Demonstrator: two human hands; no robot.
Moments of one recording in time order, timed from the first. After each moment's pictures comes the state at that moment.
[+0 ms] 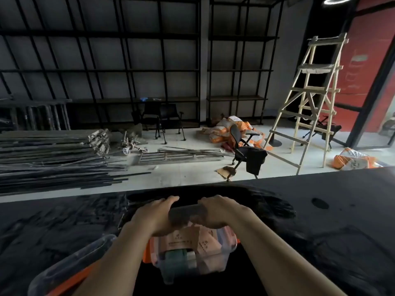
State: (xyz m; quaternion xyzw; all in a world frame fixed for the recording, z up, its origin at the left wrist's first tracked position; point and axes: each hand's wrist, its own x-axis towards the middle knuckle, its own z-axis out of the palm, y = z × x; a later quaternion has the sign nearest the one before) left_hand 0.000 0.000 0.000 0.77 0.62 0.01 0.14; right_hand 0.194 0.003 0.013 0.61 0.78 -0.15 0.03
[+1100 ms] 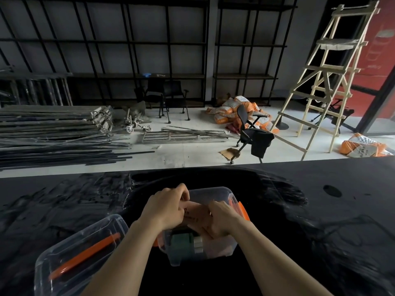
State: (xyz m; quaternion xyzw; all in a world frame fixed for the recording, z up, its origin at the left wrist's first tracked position) left_hand 0.000 0.000 -0.027 0.79 0.60 0.11 0.12; right_hand 0.178 0.019 -0.062 0.65 0.72 -0.23 0.09
